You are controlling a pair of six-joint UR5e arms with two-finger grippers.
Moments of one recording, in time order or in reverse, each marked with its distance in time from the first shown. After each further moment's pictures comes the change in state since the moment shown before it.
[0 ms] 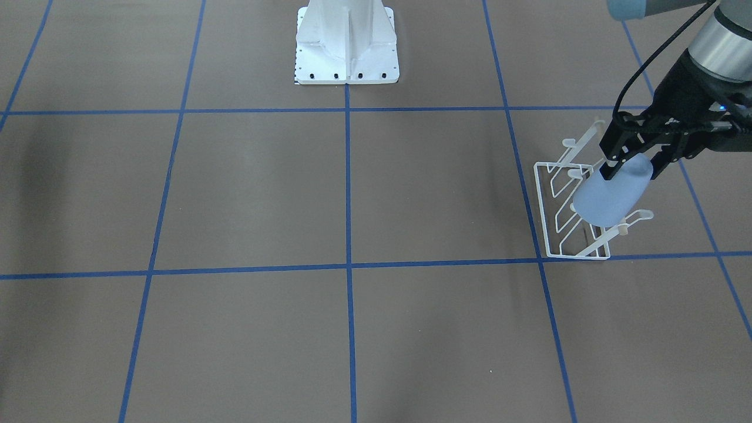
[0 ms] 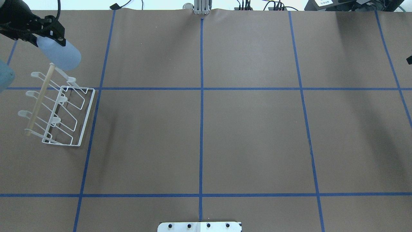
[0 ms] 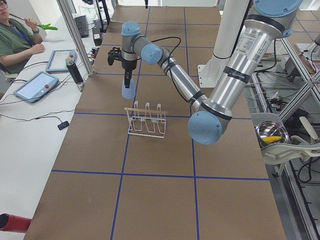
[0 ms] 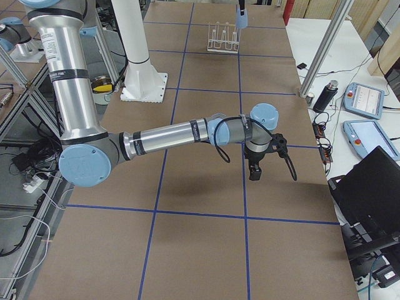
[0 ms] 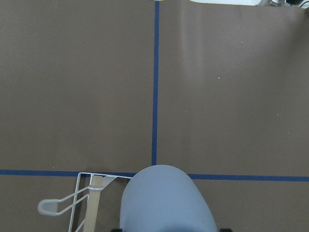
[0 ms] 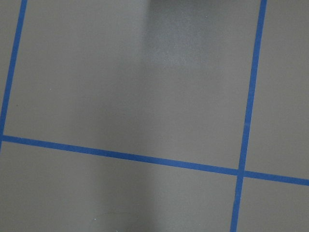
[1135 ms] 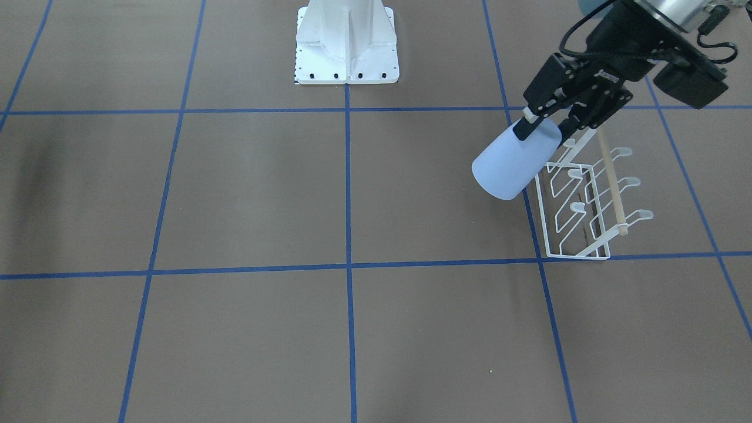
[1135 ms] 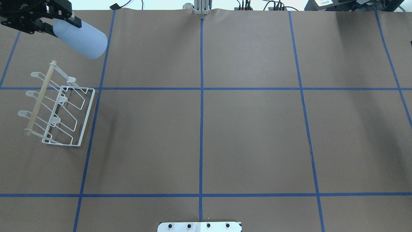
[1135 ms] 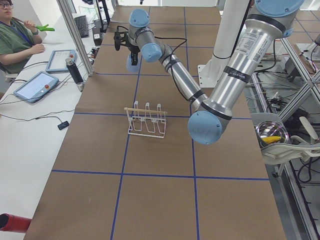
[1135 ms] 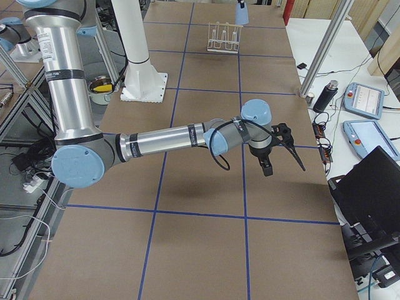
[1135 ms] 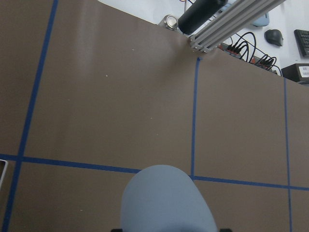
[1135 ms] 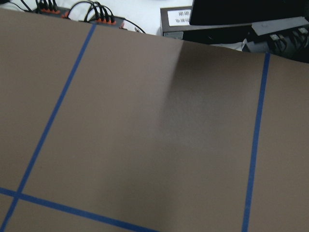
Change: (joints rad) left arm -0.060 -0.001 -0.047 -0.271 -0.216 -0.301; right arm 0.034 -0.019 -0.012 0.286 -0.033 0.054
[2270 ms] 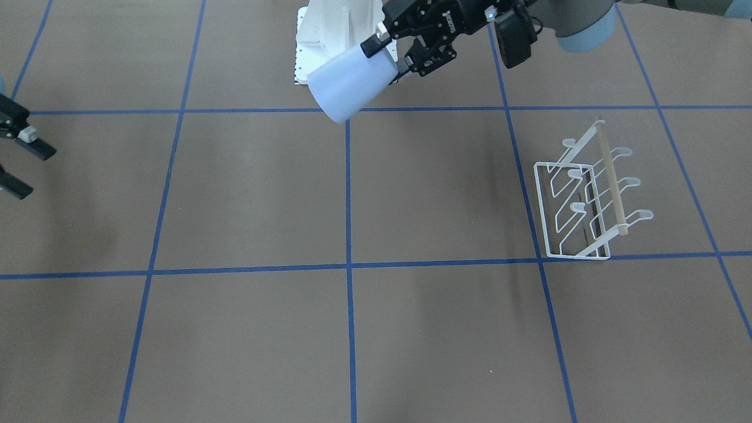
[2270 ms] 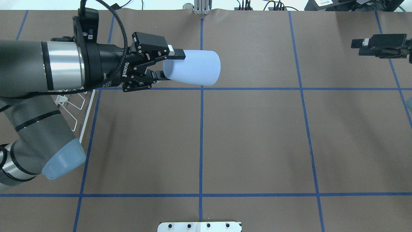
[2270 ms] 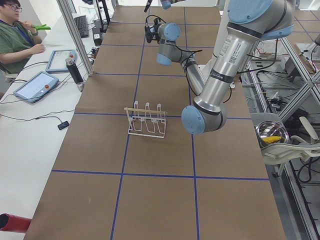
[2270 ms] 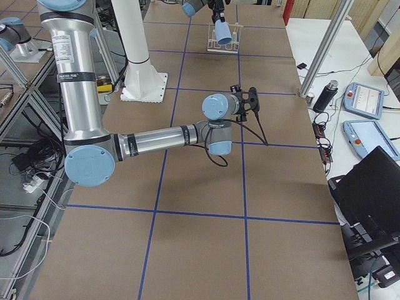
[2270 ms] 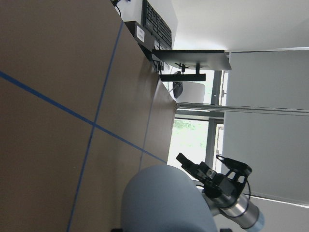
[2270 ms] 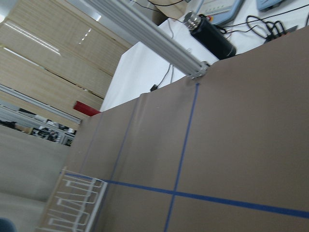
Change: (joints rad) left arm 0.414 -0.039 0.020 -0.813 0.376 -0.821; right arm -0.212 -0.054 0.004 1.137 0.033 1.111
